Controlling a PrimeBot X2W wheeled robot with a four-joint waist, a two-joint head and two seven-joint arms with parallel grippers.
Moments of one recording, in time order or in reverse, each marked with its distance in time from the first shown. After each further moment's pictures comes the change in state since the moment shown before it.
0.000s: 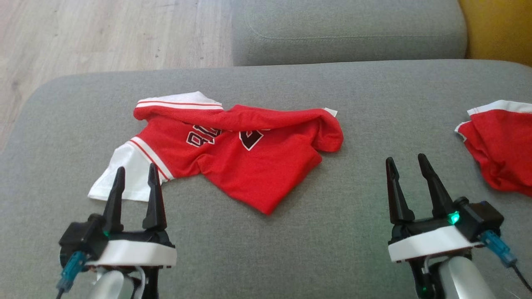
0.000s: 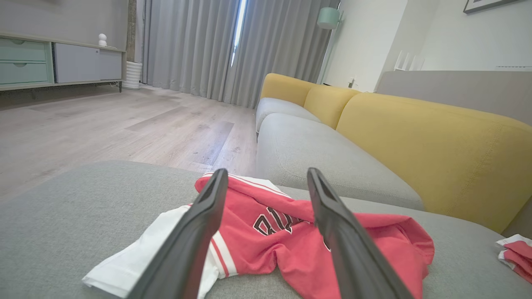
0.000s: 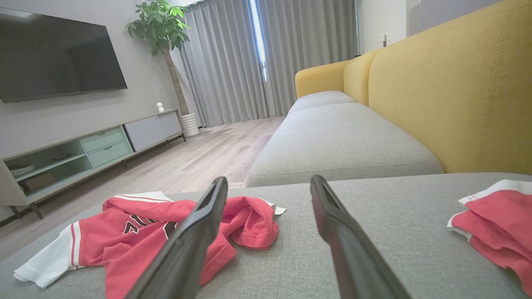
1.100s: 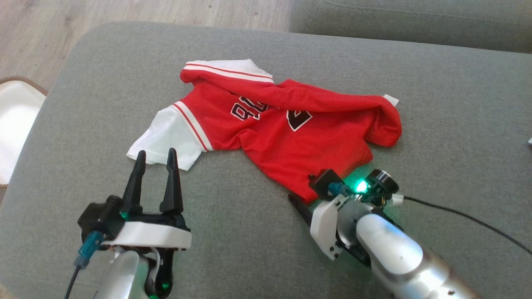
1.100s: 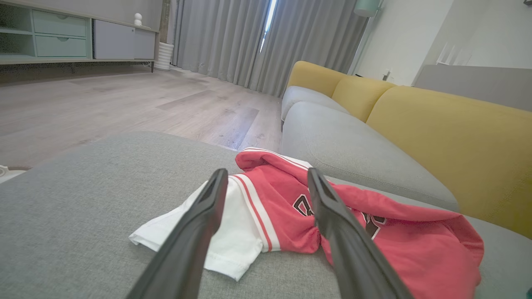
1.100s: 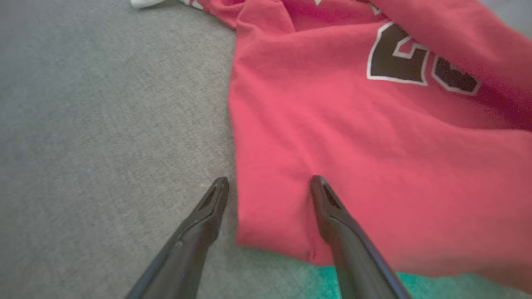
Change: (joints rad) left arm -0.098 -0.167 0.119 0.172 0.133 -0.189 0.000; right arm -0.475 -0.019 0.596 0.601 -0.123 0.000 0.358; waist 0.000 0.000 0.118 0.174
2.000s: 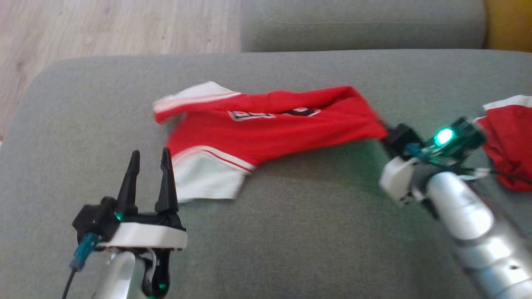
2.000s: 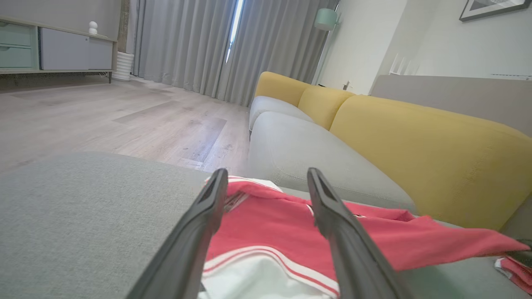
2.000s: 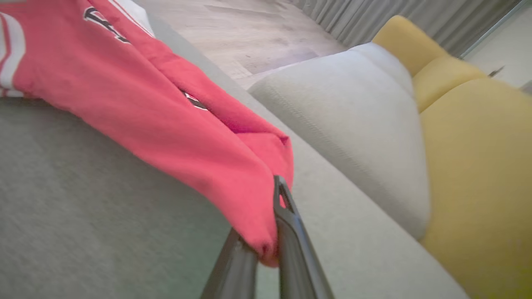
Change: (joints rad) left arm 0.002 -0.034 0.075 0.012 0.054 -0.044 0.000; right arm -0.061 -0.161 -0.270 -0.042 -0.276 0.000 -0.177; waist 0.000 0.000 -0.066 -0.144
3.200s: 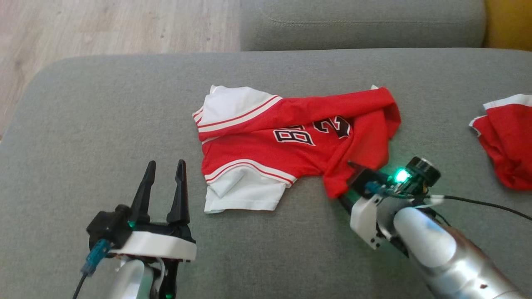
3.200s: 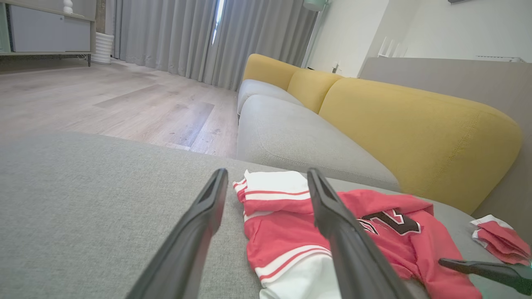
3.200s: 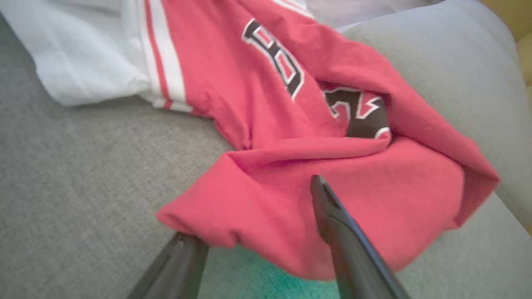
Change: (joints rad) left arm 0.026 0.005 -0.055 0.018 -0.004 -0.019 0.000; right arm 0.030 0.032 0.266 0.099 0.135 0.000 0.040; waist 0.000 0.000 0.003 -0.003
